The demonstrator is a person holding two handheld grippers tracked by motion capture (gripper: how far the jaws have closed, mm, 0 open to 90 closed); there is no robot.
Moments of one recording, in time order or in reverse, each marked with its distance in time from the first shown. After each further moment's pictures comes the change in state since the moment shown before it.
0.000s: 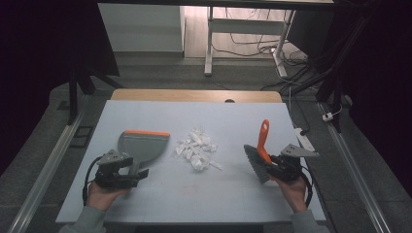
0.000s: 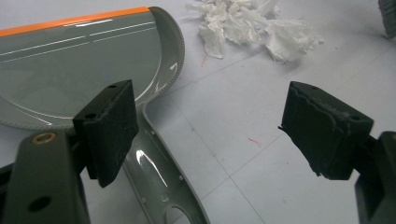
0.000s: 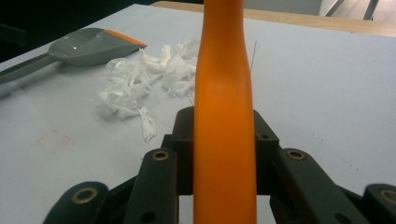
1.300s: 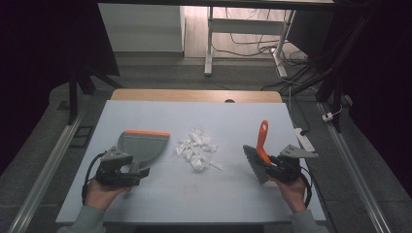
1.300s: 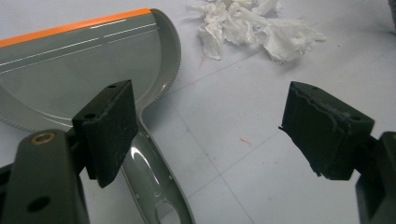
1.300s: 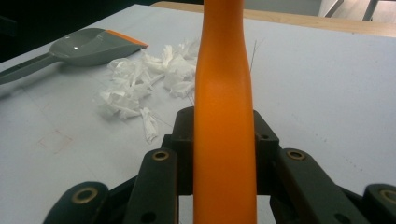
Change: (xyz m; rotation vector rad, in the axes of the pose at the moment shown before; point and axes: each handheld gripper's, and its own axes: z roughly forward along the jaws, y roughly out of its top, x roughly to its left) left arm -0.017 0.019 -0.009 0.061 0.048 0.003; right arm 0.004 0.000 0.000 -0.001 -0.004 -0.002
